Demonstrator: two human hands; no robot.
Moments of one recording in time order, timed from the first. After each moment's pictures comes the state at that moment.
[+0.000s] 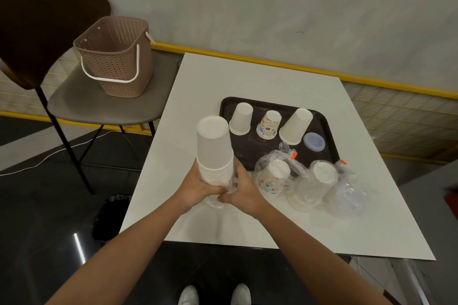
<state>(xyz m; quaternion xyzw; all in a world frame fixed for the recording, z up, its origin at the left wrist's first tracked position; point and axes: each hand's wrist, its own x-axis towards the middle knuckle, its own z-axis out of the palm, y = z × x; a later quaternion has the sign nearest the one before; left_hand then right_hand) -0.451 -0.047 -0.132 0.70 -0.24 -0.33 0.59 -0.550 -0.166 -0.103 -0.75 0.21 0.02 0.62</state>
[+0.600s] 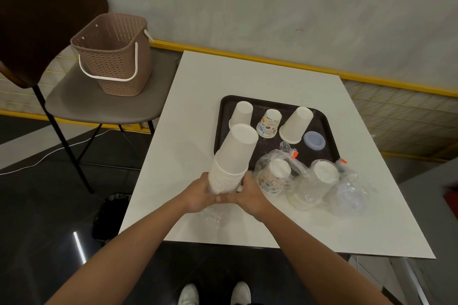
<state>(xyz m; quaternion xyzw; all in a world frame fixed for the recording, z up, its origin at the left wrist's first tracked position) -0.438 -0.043 -0.168 0.78 -0.31 -0.41 0.37 -0.554 -0.176 -0.129 -0.73 0.25 0.01 0.63</state>
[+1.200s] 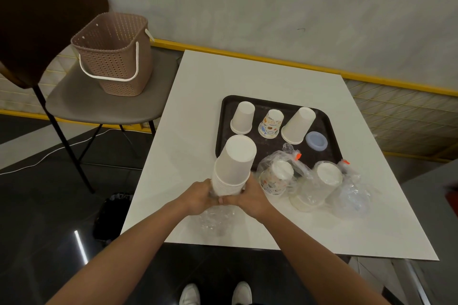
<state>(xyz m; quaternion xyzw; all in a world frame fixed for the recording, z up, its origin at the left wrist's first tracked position) -0.444 -0.045 -0.149 0.81 -0.35 -0.39 0.27 -0.554 -0.175 -0.136 -0.75 0.25 -0.02 0.62</state>
